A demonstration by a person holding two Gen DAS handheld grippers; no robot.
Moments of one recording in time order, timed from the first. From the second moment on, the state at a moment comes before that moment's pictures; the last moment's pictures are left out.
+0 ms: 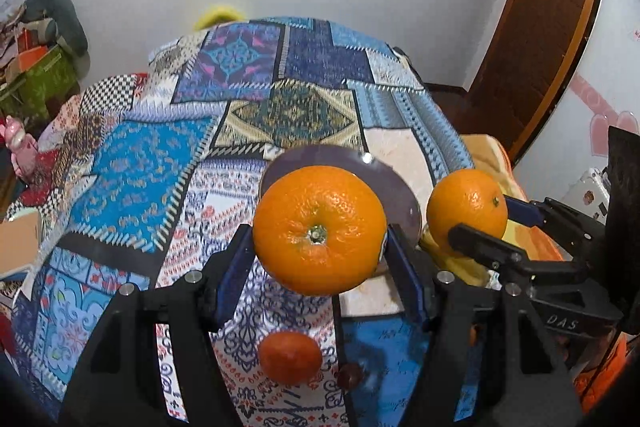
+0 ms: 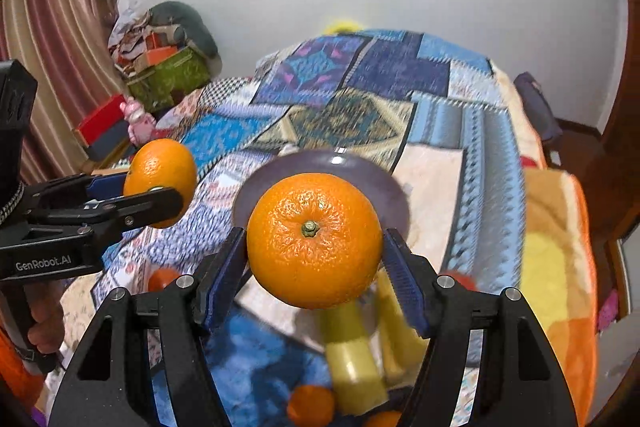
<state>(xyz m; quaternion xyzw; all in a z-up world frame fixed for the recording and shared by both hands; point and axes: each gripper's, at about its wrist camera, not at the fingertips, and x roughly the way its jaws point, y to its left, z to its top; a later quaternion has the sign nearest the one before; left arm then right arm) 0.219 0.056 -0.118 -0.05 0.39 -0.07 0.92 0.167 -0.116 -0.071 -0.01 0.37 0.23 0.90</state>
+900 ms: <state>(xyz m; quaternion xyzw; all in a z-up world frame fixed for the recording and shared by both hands) 0.330 0.053 -0.138 -0.02 0.43 -0.05 0.90 0.265 -0.103 -0.096 -0.05 0.39 0.23 0.89</state>
